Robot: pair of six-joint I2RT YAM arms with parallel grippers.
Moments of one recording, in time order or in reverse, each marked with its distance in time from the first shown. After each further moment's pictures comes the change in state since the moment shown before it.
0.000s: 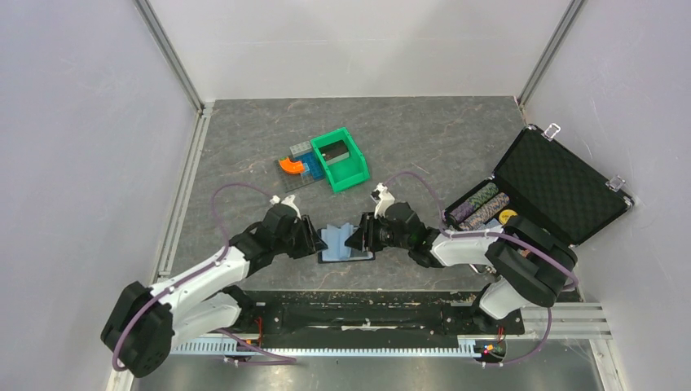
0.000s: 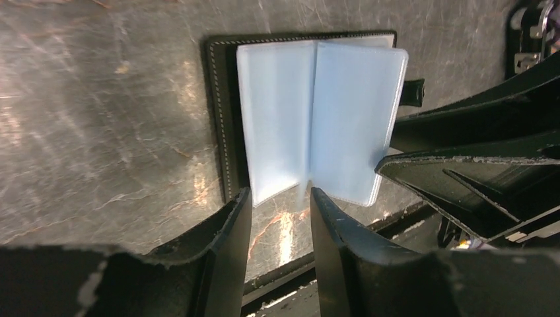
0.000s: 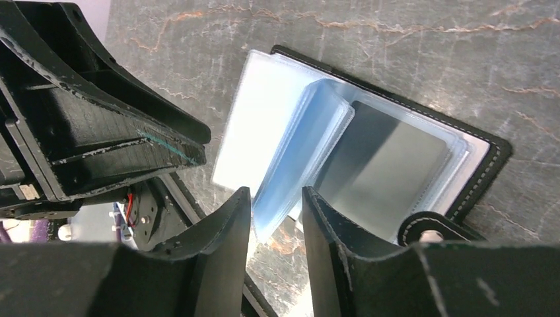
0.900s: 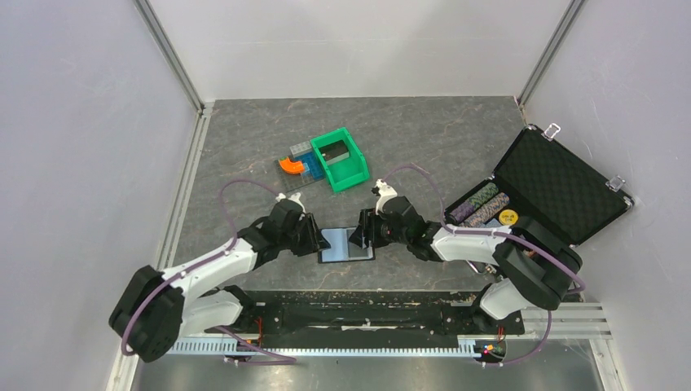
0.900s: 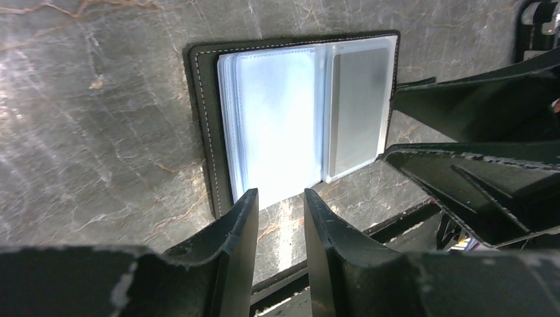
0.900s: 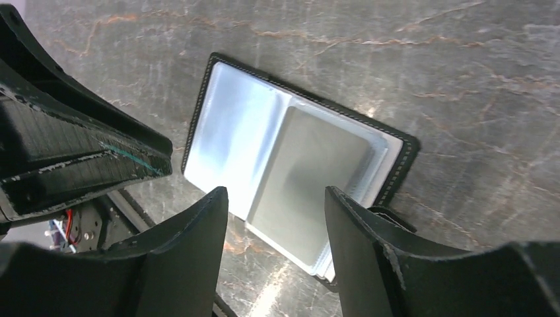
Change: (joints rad) left arm 0.000 0.056 0.042 -0.005 -0.004 0.002; right arm -0.016 -0.030 0.074 -0.209 0.093 -0.108
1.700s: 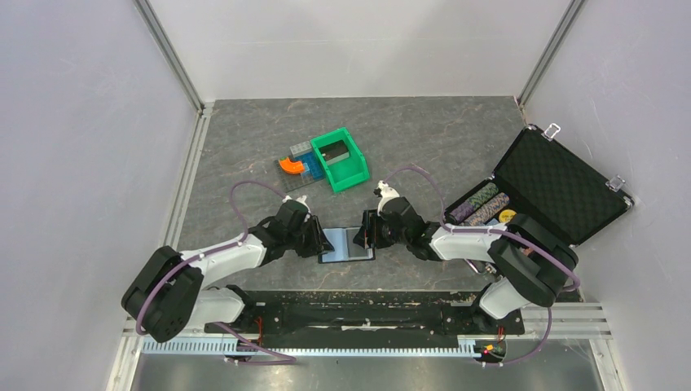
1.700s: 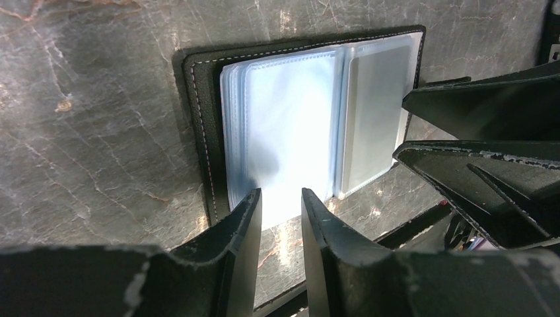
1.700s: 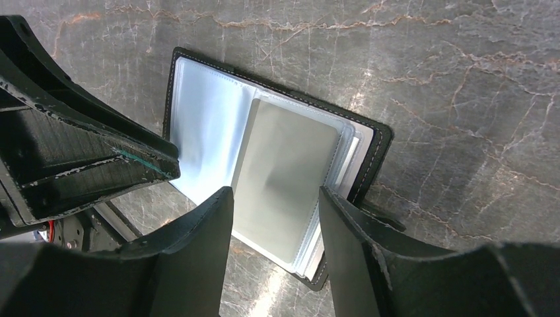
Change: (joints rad) left arm 0.000 0.171 -0.019 0.141 0.053 0.000; right arm -0.019 0.029 -0.006 -0.027 0.025 0.007
